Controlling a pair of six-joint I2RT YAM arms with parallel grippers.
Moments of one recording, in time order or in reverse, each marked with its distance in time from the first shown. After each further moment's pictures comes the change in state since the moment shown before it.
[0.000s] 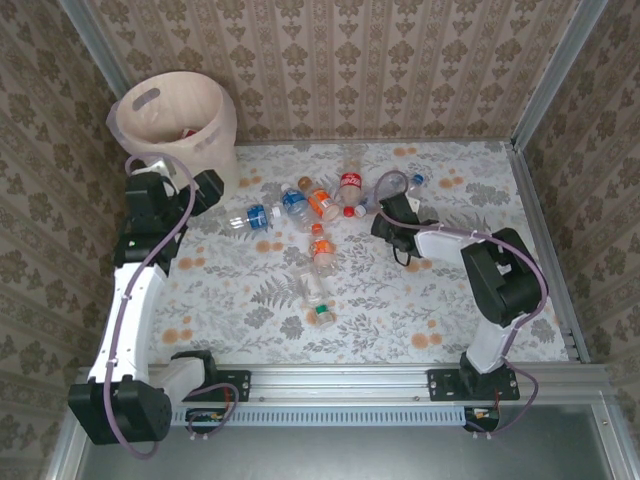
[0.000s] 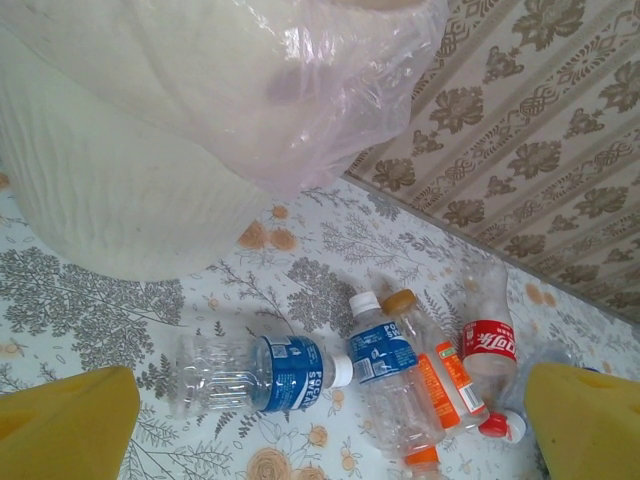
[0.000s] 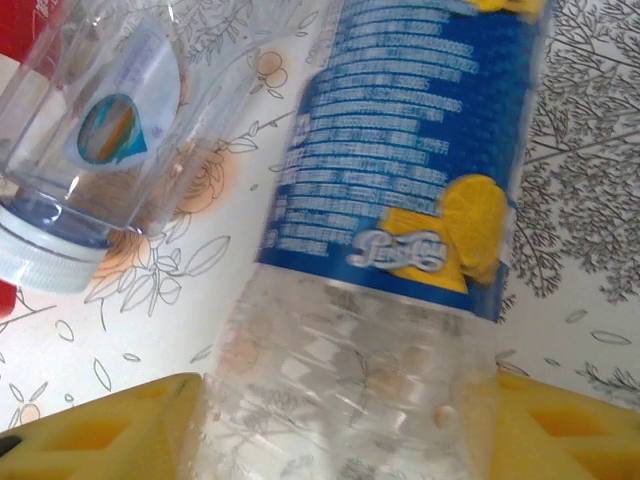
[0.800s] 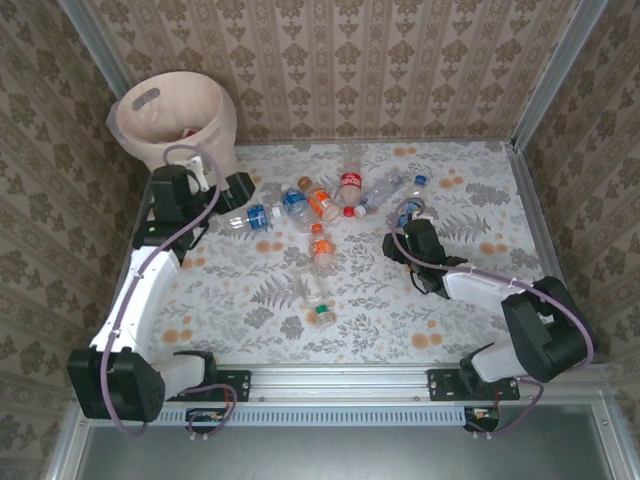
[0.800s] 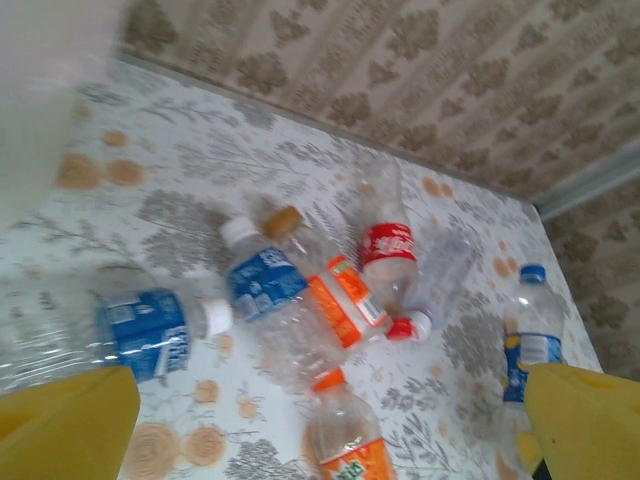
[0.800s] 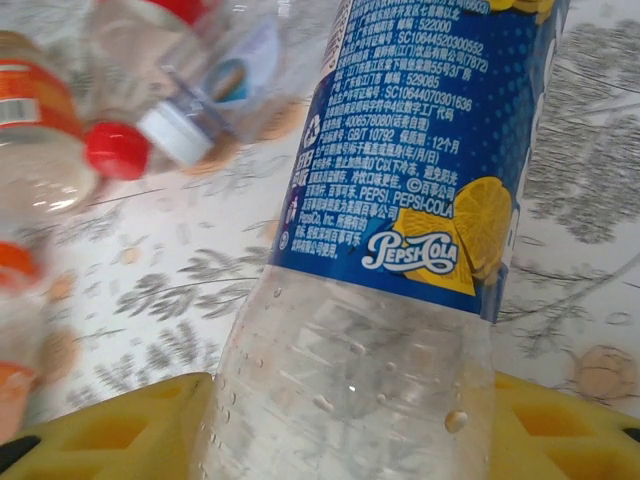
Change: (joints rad) left arm -0.155 0.136 0.000 0.099 0.197 0.023; right arm 0.031 -0.381 -0.385 0.248 -0.102 -0.171
